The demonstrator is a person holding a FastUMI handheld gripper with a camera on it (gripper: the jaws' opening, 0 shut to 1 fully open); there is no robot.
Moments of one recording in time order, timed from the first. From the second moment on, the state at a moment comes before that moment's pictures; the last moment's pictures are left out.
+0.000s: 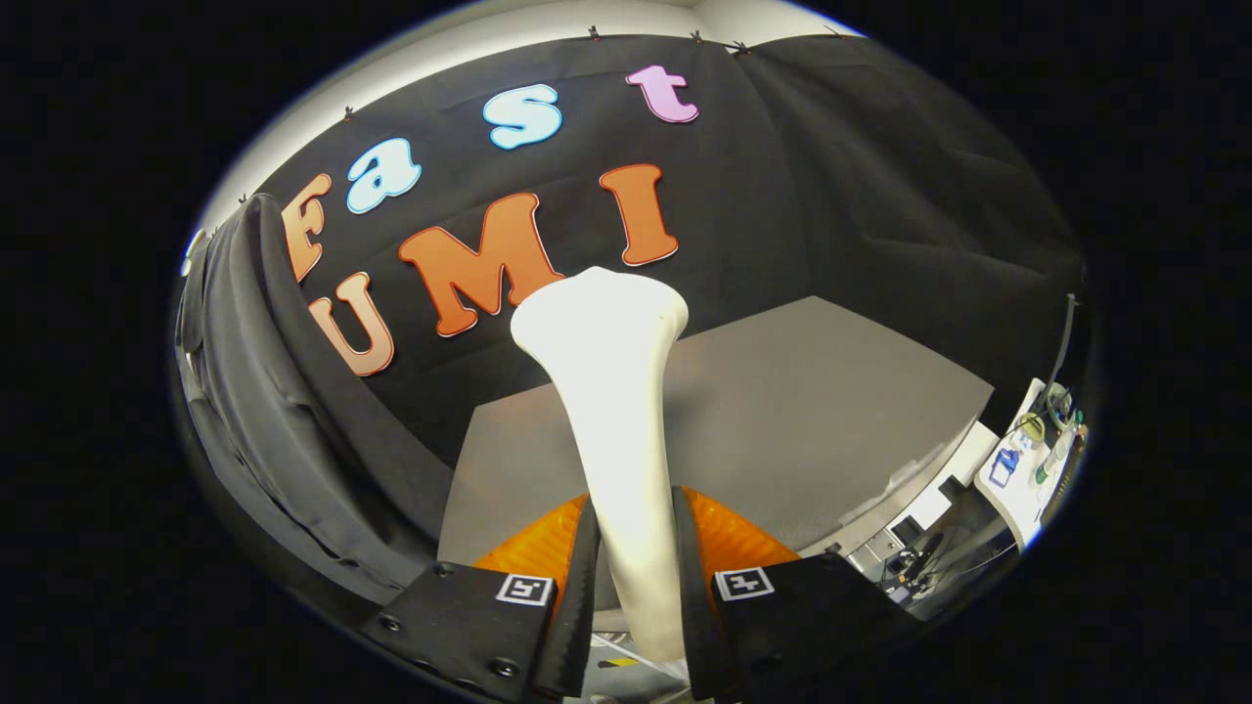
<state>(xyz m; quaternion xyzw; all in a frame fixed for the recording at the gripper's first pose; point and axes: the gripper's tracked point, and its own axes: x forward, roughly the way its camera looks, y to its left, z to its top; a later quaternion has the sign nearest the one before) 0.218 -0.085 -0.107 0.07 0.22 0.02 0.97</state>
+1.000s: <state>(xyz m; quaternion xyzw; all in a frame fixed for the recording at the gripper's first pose) 0.065 0.081 -0.085 0.06 0.15 -0.01 0.99</state>
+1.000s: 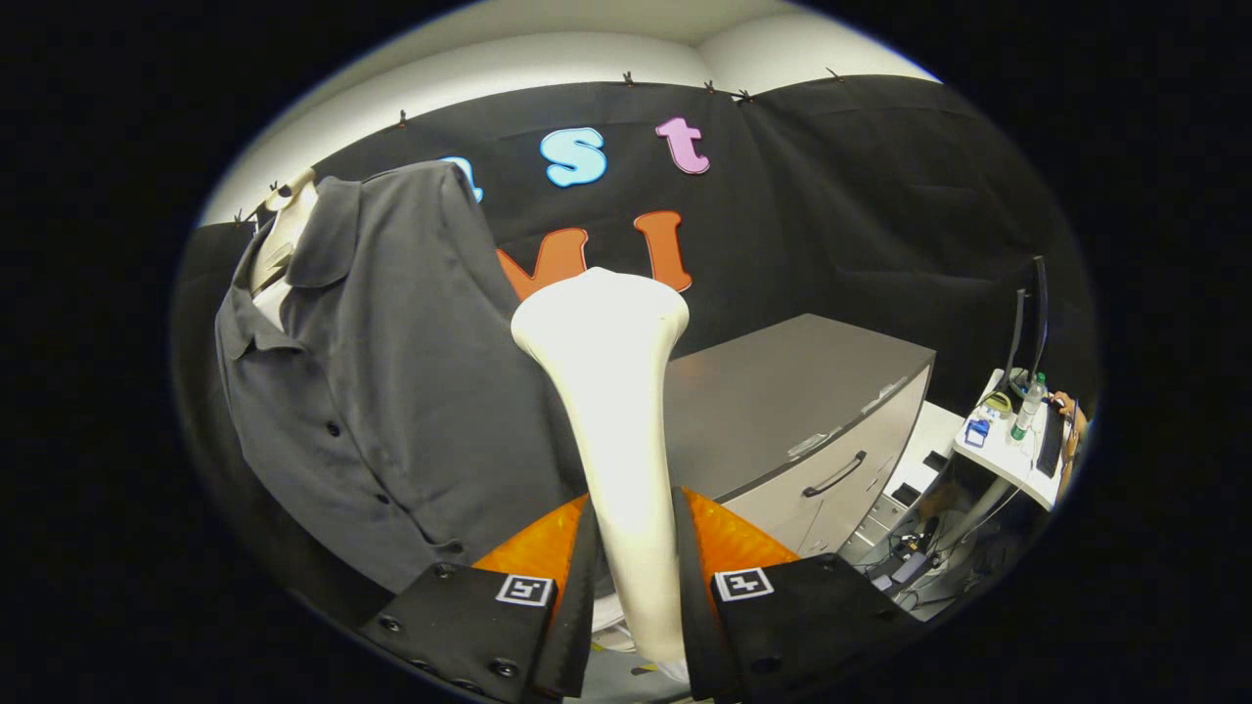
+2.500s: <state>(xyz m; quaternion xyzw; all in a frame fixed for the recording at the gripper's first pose) 0.059 0.212 -0.145 -0.01 0.22 0.08 0.97</state>
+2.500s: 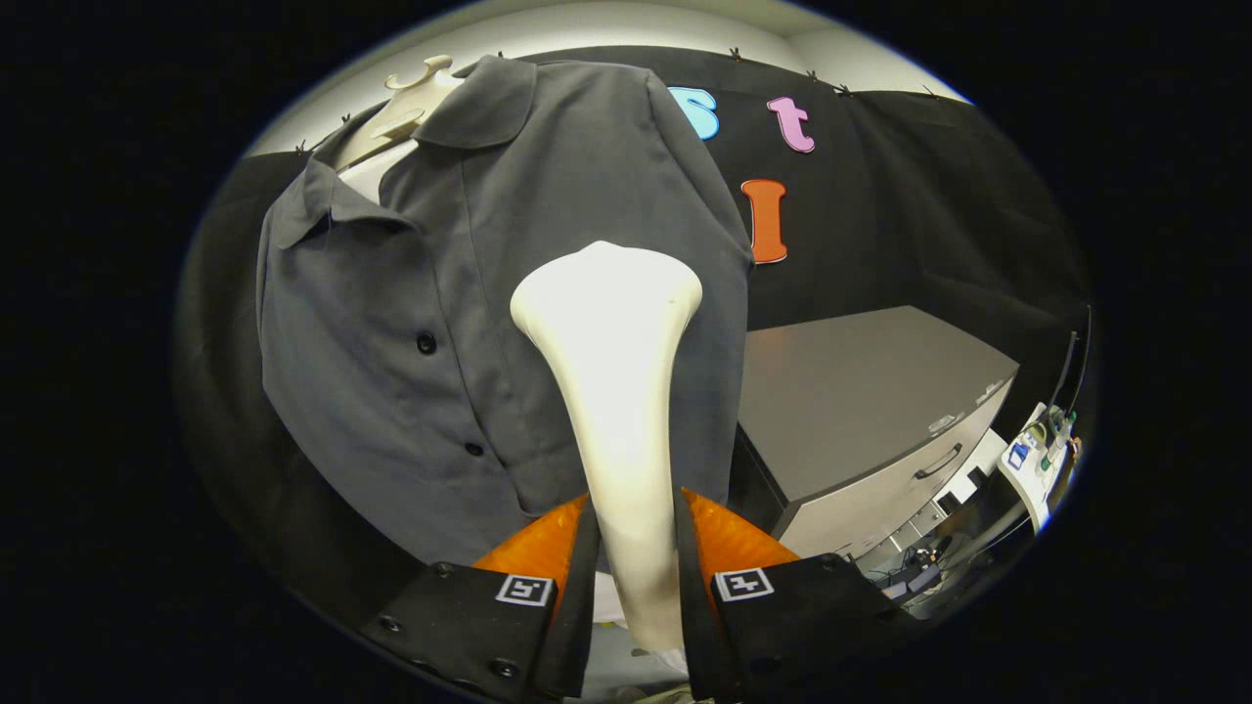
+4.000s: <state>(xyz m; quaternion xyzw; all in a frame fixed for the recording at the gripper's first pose) 0.016 0.186 -0.319 -0.03 0.38 0.05 0.92</state>
